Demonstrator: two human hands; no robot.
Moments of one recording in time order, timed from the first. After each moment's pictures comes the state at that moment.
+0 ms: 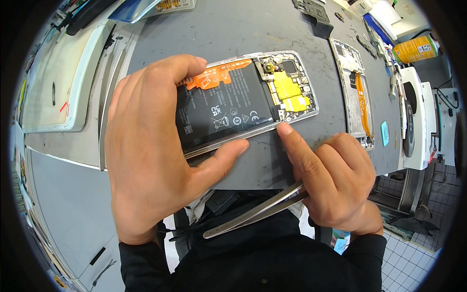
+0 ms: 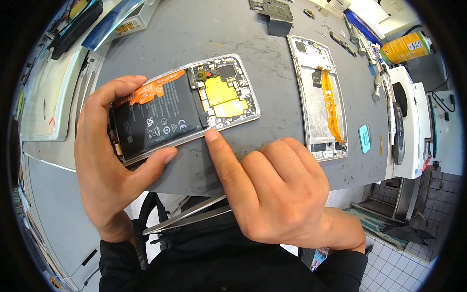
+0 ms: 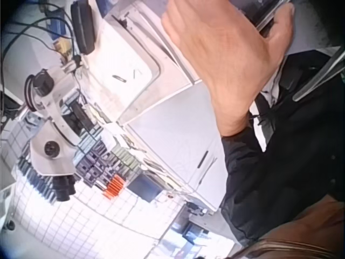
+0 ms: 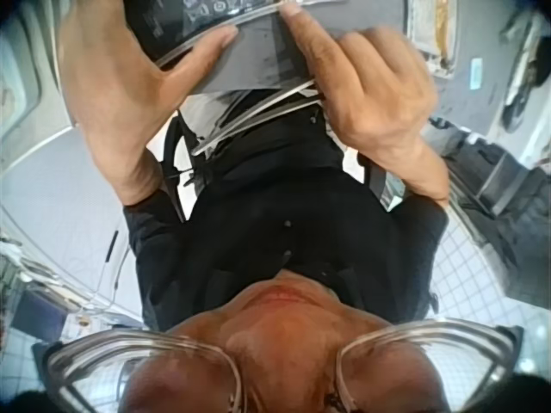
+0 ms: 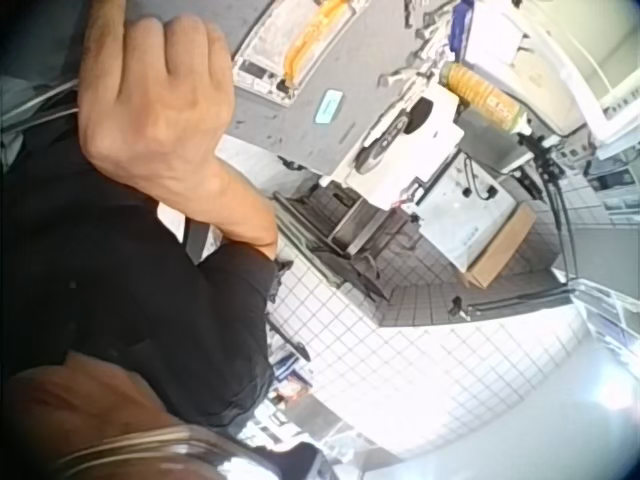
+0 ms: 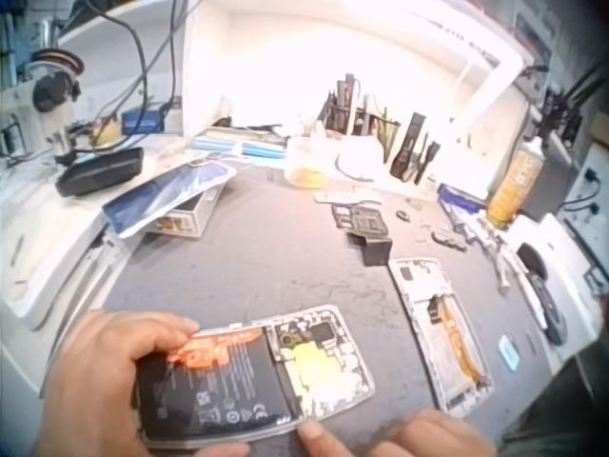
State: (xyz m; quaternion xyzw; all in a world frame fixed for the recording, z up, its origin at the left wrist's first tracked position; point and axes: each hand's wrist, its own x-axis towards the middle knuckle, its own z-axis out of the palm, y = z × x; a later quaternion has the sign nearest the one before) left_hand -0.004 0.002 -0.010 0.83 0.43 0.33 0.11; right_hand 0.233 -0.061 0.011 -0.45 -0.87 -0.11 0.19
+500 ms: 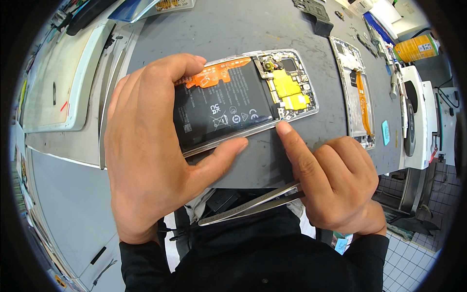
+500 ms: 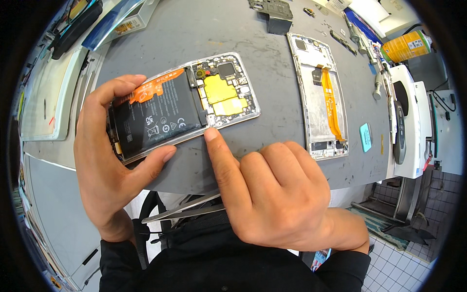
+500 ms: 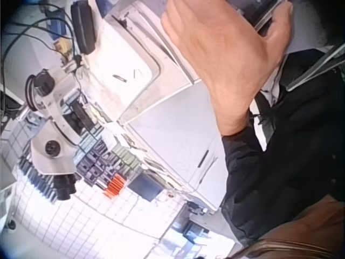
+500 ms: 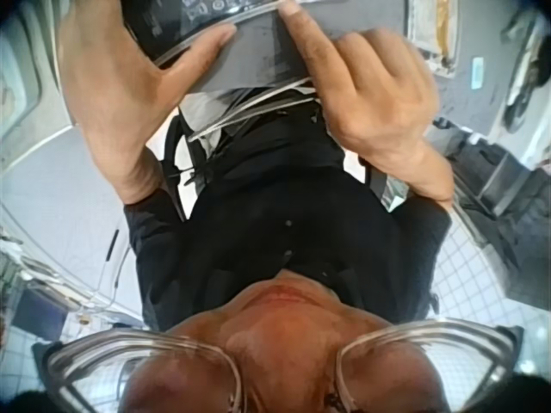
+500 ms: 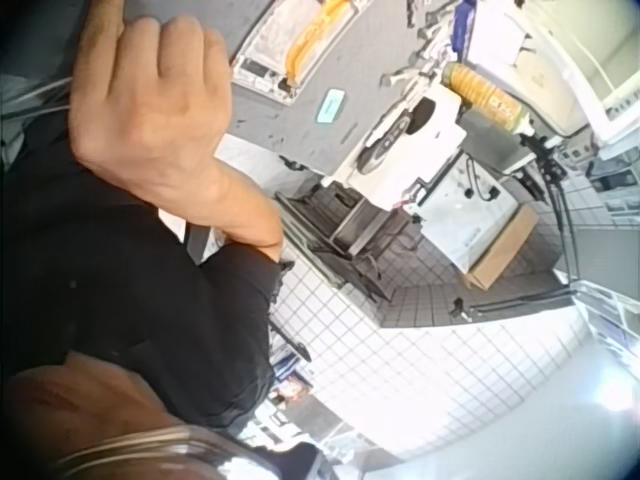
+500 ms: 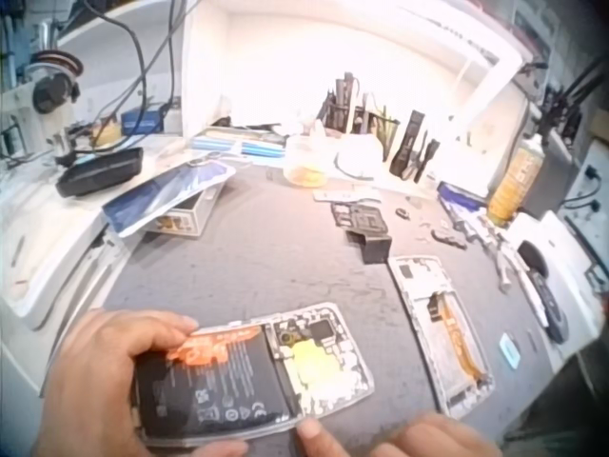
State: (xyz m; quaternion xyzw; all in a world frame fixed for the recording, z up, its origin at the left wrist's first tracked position) left_hand -0.005 0.002 -0.009 0.83 0.43 0.33 0.11; right_hand 0.230 -0.064 0.016 -0.45 -0.87 -0.13 0.15
